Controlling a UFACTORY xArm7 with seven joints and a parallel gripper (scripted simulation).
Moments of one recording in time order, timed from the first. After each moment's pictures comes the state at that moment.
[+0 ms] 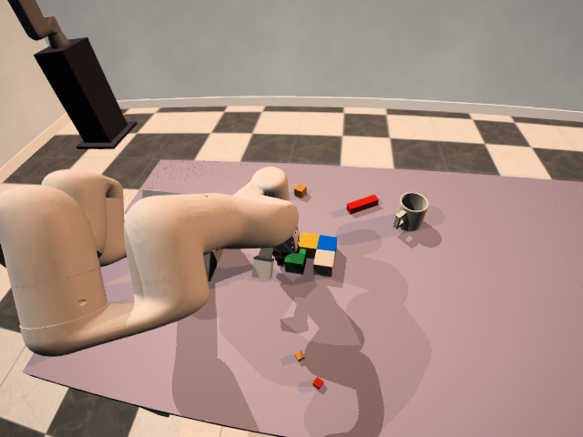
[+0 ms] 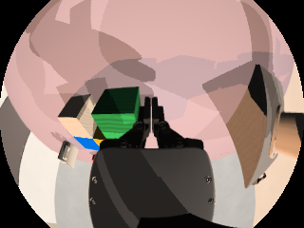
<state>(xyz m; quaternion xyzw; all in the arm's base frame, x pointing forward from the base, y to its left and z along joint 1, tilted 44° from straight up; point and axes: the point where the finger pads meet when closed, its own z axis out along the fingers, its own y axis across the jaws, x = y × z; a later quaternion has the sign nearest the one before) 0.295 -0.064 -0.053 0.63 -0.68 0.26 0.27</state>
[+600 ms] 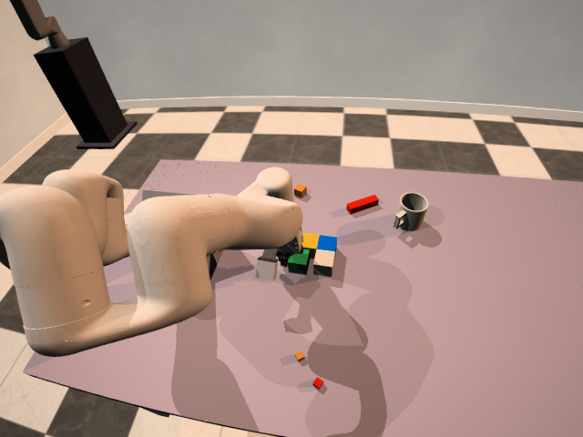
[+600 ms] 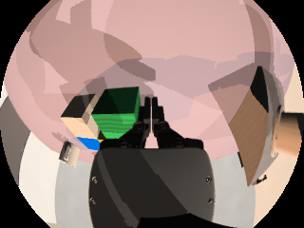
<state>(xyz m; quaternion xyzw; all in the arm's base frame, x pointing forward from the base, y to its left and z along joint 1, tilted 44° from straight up) 0.304 -0.065 -0.053 0.63 -0.68 0.26 0.27</state>
